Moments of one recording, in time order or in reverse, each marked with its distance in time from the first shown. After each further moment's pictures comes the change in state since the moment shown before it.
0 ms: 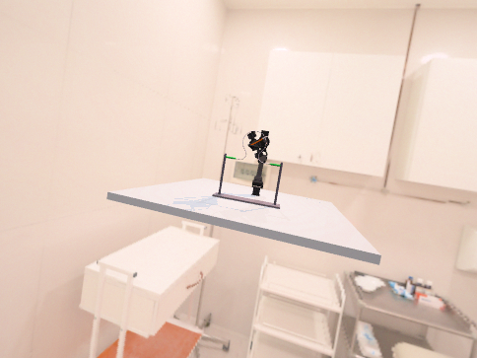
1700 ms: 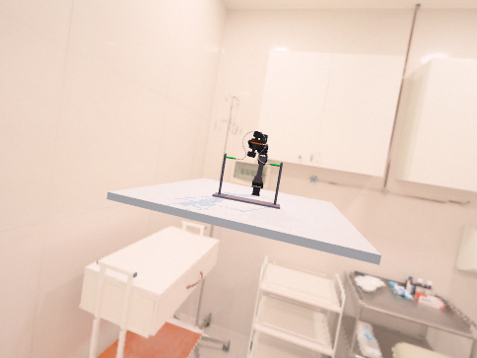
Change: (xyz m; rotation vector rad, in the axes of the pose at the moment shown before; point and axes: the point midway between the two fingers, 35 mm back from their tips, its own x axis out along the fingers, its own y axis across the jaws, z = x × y) arm -0.002 -0.018 0.005 -0.563 -0.067 -0.327
